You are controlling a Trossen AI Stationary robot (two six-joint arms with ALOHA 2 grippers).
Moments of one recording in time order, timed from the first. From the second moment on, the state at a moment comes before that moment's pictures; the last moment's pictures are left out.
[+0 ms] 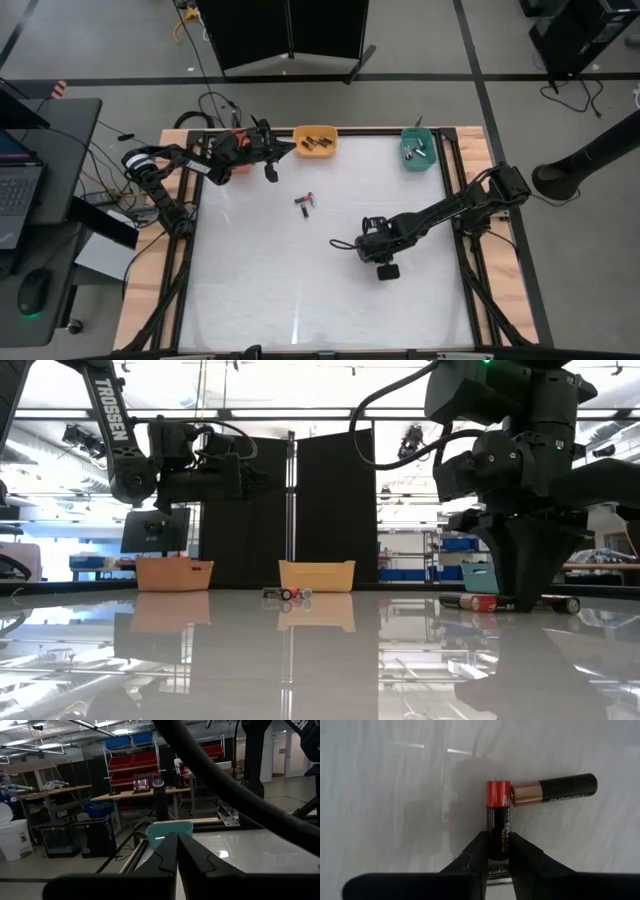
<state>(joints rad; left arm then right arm) 0.72 1.67 0.49 1.38 0.55 0.05 0.27 1.70 0.92 -0.60 0.02 0.15</state>
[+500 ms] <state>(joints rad) 0.72 1.67 0.49 1.38 0.55 0.05 0.30 1.70 0.98 -0.63 0.01 0.10</state>
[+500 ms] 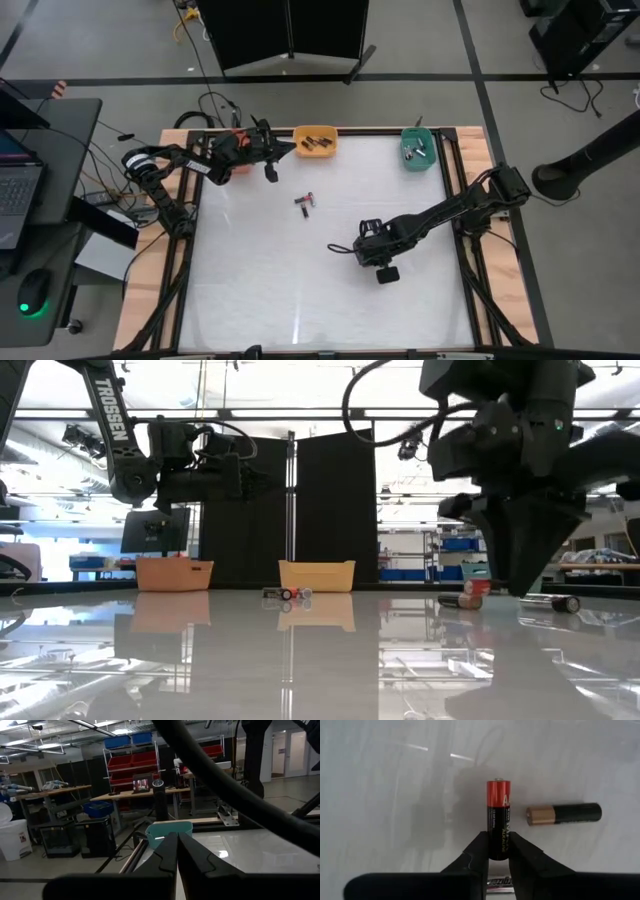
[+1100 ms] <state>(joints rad) 0.72 1.67 0.49 1.42 0.62 0.02 0.07 1.69 1.06 -0.30 0.15 -0.14</state>
